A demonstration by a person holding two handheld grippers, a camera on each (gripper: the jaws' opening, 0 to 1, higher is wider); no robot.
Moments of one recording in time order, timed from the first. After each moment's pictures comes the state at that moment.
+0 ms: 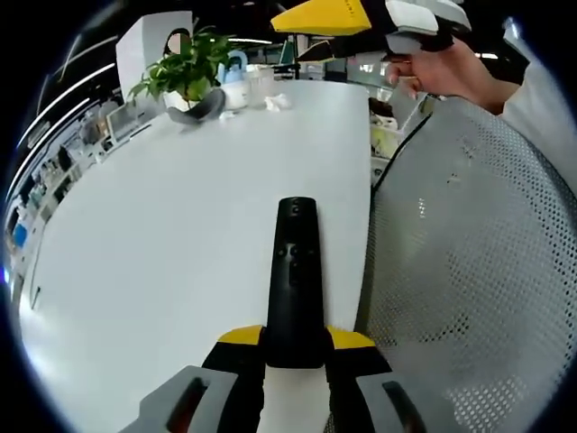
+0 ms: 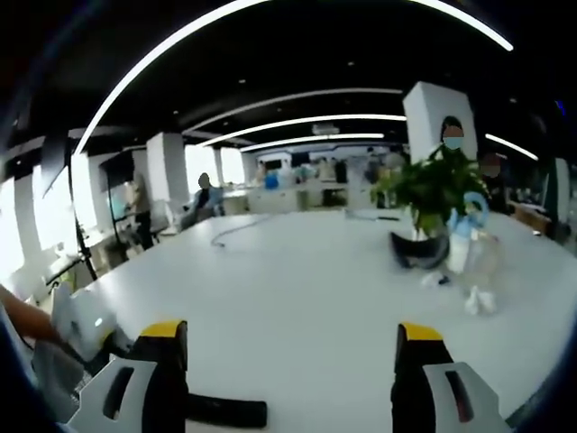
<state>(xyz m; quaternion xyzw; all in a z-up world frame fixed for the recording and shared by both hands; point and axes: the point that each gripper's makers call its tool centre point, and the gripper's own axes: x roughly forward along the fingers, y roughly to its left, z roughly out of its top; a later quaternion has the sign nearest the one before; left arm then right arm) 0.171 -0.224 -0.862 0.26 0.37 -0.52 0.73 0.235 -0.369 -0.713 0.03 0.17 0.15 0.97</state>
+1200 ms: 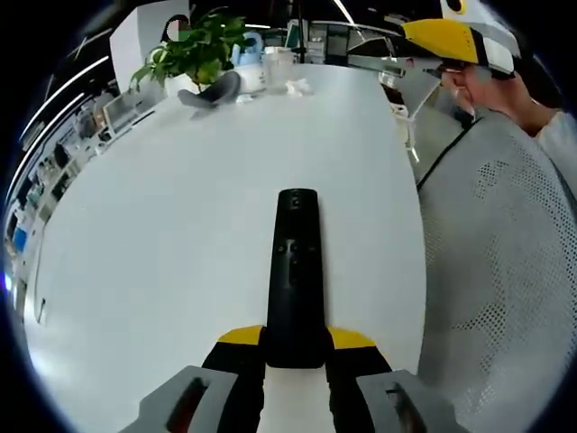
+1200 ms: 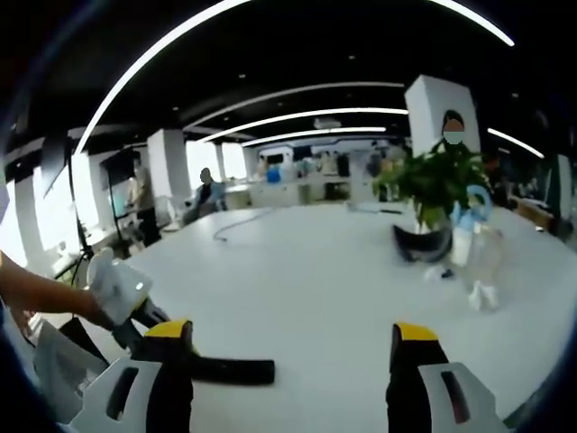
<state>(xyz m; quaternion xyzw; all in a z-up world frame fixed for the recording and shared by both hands) 0.232 -0.212 -0.863 0.28 0.39 -0.51 0.71 0.234 -0.369 -0.719 0.03 0.19 0.16 0.97</state>
